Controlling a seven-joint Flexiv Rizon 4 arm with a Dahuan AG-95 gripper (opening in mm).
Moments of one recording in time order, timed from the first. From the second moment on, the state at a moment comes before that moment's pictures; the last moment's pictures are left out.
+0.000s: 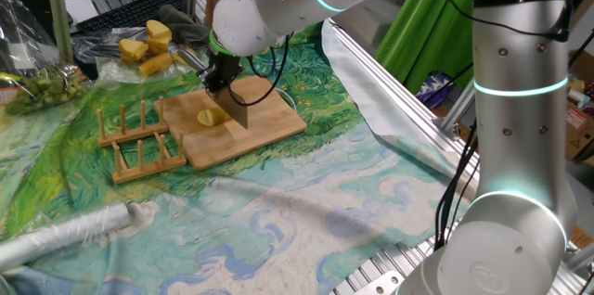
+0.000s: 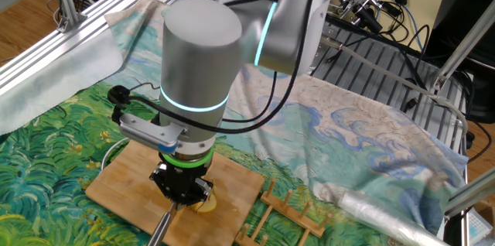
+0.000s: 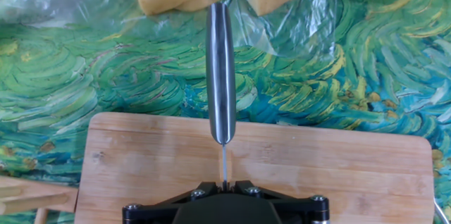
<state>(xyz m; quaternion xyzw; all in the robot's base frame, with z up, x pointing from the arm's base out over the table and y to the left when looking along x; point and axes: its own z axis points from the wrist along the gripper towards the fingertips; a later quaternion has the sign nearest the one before) 0.702 0.034 0.040 -0.08 0.99 -0.01 0.10</state>
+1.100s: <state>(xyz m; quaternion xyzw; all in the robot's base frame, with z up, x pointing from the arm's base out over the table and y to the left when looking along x) 0.698 0.030 0.057 -0.08 0.99 -0.01 0.10</state>
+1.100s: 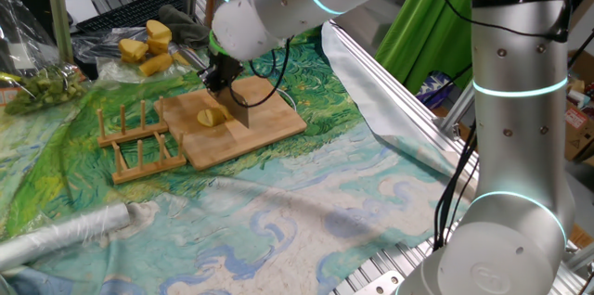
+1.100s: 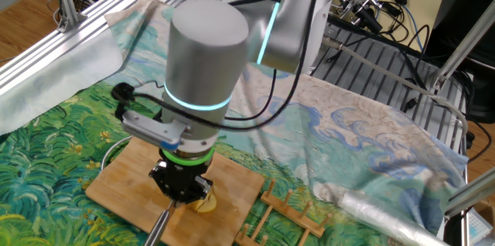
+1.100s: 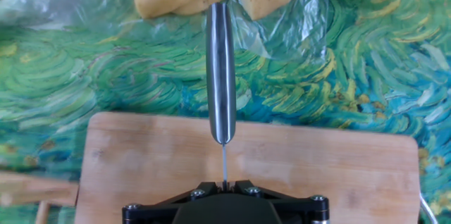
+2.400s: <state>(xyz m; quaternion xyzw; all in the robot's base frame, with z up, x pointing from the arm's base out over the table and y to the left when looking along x) 0.706 0.035 0.037 -0.07 0.99 -0.01 0.12</state>
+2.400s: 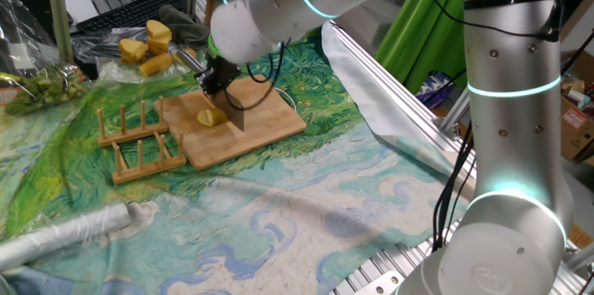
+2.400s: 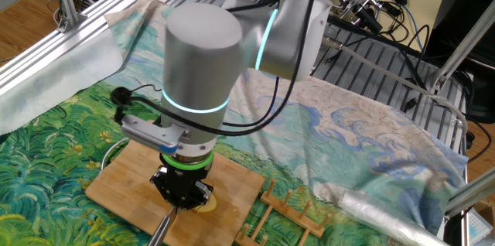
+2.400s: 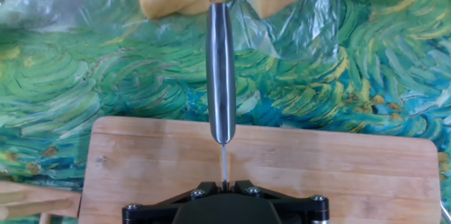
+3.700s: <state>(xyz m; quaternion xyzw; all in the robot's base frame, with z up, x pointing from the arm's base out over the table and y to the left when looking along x) 0.696 0.033 0.062 -0.08 0.99 0.00 0.10</state>
